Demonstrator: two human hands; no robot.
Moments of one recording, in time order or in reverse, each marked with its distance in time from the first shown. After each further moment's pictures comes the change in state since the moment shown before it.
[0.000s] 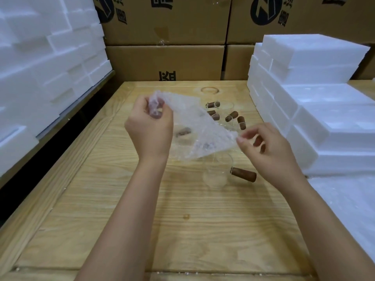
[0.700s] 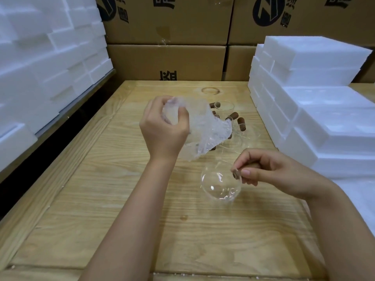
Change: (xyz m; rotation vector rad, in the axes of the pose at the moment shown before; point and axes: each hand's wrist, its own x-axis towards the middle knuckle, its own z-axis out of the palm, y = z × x) left_hand -0.009 -0.008 0.019 0.125 -0.038 0.212; right_hand -0.002 0.014 -0.028 0.451 -0.721 0.087
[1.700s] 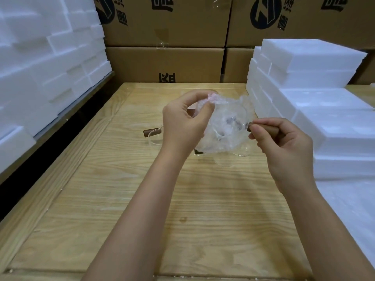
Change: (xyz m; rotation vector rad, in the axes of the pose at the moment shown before) left_hand 0.004 0.042 0.002 -0.455 -0.385 -0.199; right_hand 0.014 -0.020 0.025 0.084 0.865 -0.343
